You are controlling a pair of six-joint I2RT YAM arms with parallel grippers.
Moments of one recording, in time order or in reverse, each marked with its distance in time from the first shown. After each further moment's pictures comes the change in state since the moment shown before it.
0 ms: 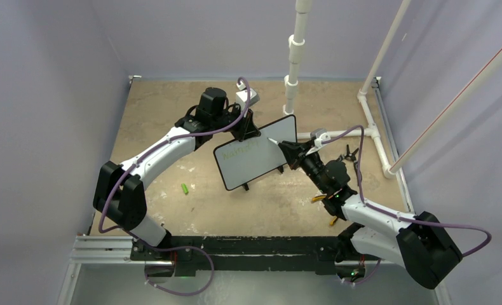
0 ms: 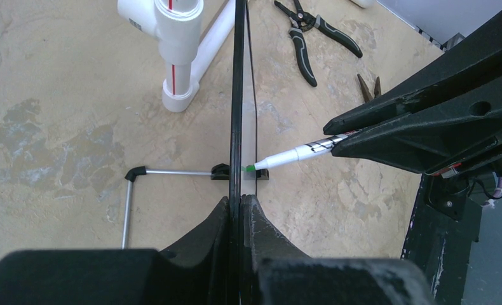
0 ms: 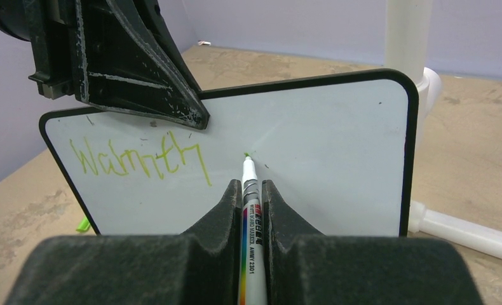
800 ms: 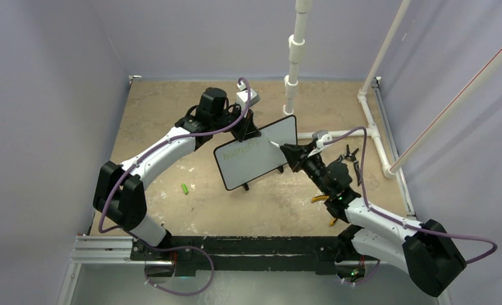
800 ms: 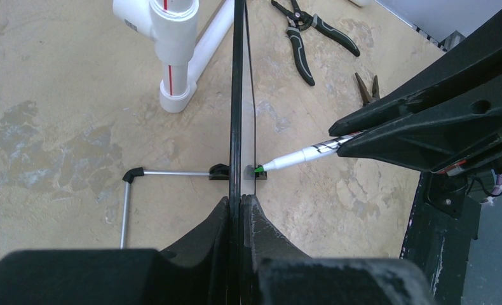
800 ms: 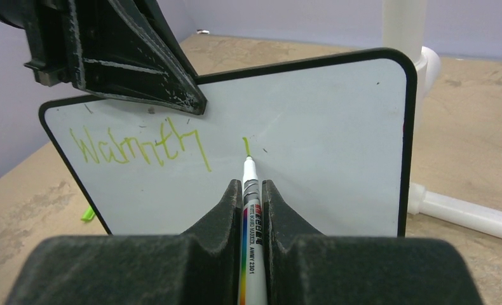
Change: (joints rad) left arm -0.001 0.000 0.000 0.000 0.005 0.006; right arm 0.000 -0.057 -0.010 -0.090 0.001 0.022
